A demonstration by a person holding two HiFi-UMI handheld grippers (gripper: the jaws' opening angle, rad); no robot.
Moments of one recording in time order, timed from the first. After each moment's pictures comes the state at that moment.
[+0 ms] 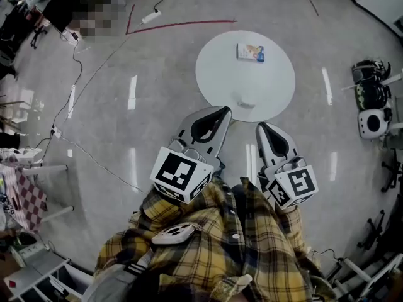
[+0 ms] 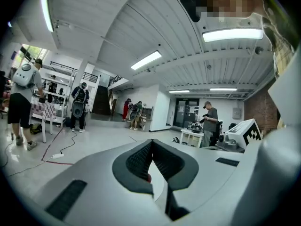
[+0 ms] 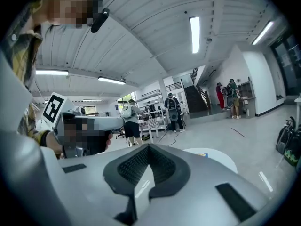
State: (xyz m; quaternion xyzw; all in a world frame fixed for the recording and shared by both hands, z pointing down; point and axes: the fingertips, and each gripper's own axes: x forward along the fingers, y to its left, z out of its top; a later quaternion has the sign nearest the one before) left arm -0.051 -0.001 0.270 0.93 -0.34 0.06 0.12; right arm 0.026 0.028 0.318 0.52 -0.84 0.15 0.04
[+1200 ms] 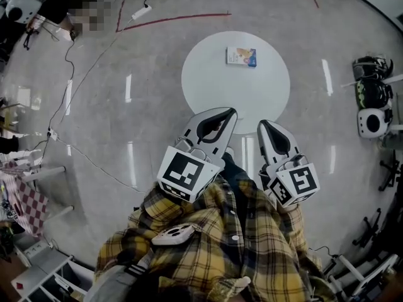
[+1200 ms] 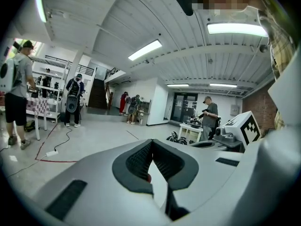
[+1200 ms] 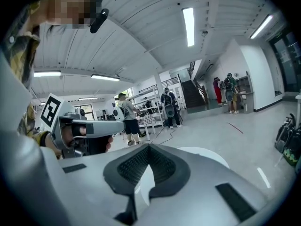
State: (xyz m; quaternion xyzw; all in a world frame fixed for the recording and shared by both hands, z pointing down) left arm 0.030 -0.071 0.303 0.93 -0.31 0.10 0.14; right arm 0.097 -0.046 0.340 0.52 -0.83 0.19 0.05
